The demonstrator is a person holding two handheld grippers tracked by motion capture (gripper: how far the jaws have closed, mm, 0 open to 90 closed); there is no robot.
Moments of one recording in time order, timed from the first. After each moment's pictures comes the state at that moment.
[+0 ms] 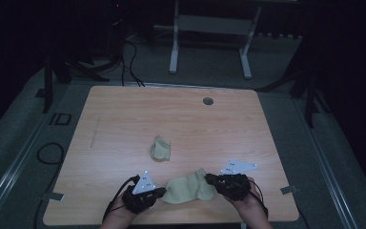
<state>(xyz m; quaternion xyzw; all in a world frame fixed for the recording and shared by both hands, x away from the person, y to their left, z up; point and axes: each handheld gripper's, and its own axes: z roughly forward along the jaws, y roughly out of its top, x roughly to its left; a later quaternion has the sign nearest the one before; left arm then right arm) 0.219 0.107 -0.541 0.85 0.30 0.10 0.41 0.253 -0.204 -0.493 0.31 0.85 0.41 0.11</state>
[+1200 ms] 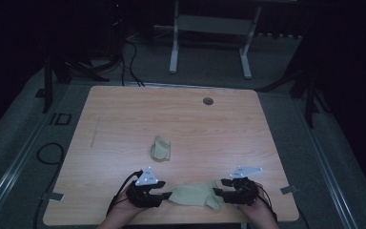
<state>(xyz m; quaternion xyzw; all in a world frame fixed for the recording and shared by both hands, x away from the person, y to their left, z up) 0.237 0.103 -0.550 0.85 0.30 0.06 0.43 0.262 -0.243 -0.540 0.36 0.86 0.36 0.07</state>
